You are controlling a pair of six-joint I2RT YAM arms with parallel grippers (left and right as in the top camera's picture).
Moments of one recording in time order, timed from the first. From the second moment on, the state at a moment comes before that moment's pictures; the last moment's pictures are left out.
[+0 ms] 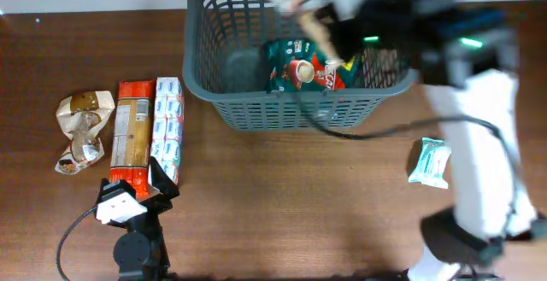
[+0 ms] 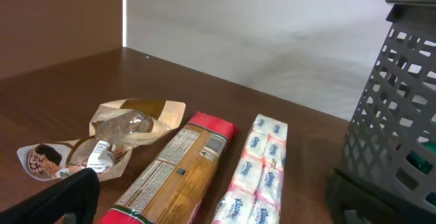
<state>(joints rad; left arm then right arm) 0.07 0.01 0.02 -0.06 -0.29 -0.23 0.40 1.88 2.45 -1.26 -0.26 -0.41</state>
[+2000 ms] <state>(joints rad) 0.07 0.01 0.02 -0.06 -0.29 -0.23 -0.44 1.74 1.26 -1.02 -0.24 0.00</state>
